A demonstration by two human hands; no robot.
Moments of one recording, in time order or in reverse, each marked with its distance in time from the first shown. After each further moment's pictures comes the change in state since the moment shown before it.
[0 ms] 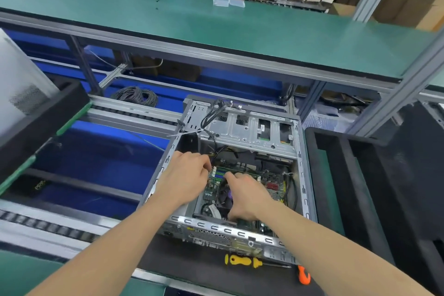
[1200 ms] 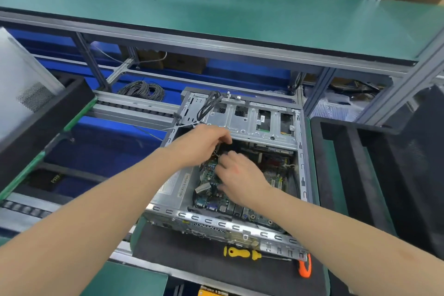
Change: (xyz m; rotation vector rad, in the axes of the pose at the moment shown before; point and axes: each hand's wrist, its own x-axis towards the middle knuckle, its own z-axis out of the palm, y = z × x) left_hand 0.064 0.022 -0.028 -0.061 -0.260 0.209; right_hand 0.000 -0.002 -0.018 -0.271 0.355 -0.394
